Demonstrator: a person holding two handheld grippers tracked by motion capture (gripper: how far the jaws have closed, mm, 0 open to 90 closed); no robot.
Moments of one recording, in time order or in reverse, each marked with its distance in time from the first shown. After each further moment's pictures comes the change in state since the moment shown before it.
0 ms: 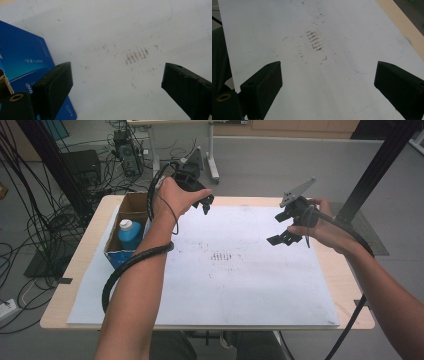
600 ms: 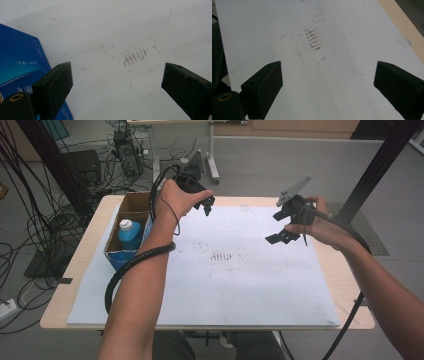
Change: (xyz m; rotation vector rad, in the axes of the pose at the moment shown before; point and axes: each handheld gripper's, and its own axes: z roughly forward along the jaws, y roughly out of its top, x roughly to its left) left arm 0.004 0.000 0.008 0.001 -0.025 -0.011; right arm -0.003 0.006 0.005 0.025 -0.002 -0.024
